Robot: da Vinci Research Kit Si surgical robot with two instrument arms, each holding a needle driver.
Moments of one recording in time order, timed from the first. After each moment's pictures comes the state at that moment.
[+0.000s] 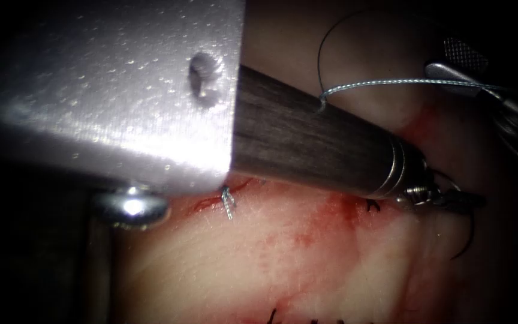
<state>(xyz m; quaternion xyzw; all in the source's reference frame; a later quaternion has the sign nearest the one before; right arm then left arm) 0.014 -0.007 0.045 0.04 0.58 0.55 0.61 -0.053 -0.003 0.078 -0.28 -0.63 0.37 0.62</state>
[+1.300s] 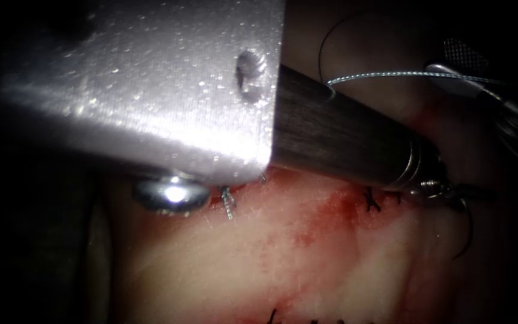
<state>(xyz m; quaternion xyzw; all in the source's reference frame) 0.014 -0.007 0.045 0.04 0.57 0.55 0.61 -0.055 -0.003 0.080 -0.28 -0.61 0.40 0.62</state>
